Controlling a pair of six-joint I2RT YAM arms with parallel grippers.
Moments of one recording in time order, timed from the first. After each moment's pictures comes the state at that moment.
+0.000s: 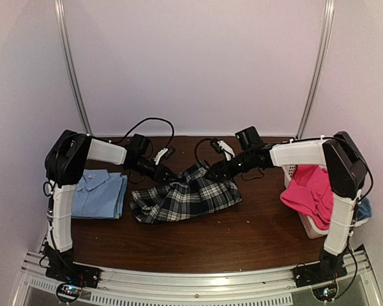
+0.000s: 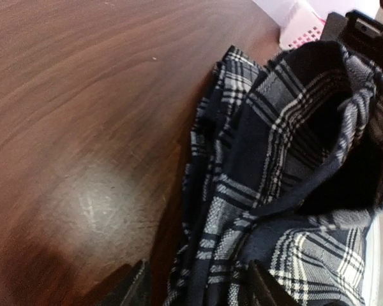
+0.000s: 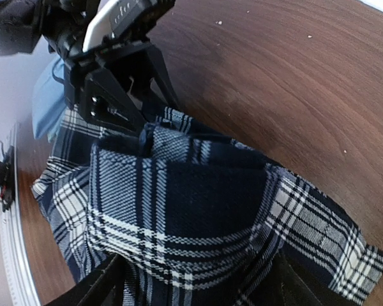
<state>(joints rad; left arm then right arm) -0.42 2.22 1.44 -0.16 0.89 0.15 0.56 1.91 1.28 -0.12 -0.54 0.07</state>
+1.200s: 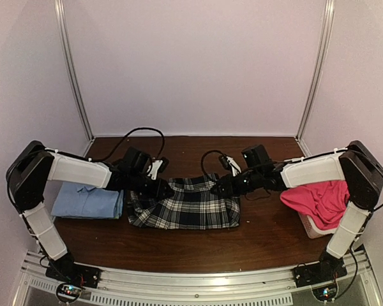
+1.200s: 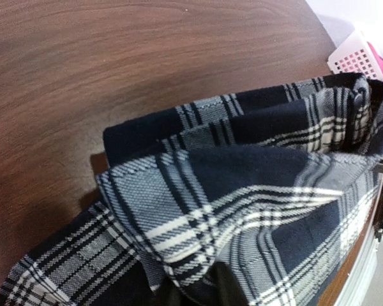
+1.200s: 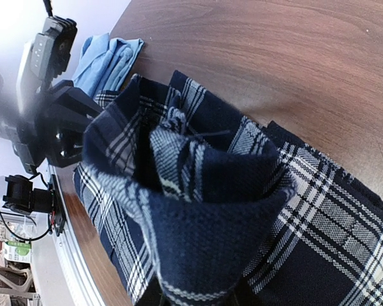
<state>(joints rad) -0.65 1.74 0.93 0.00 0.35 -0.38 0.65 1.73 0.95 0.09 -0.51 0.50</state>
